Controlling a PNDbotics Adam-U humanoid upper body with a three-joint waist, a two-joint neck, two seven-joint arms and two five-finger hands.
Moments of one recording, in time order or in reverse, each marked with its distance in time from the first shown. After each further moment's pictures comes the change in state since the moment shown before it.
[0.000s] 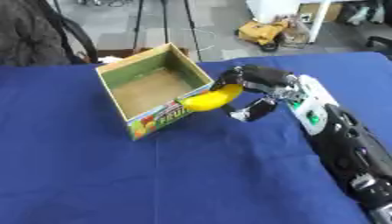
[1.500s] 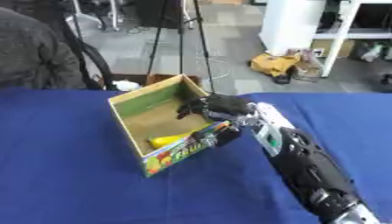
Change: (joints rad) left arm -0.089 -0.009 -0.100 -0.010 0.048 0.023 -0.106; right arm -0.024 -0.044 -0.034 0.062 0.060 -0.049 -0.051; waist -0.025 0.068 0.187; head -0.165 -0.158
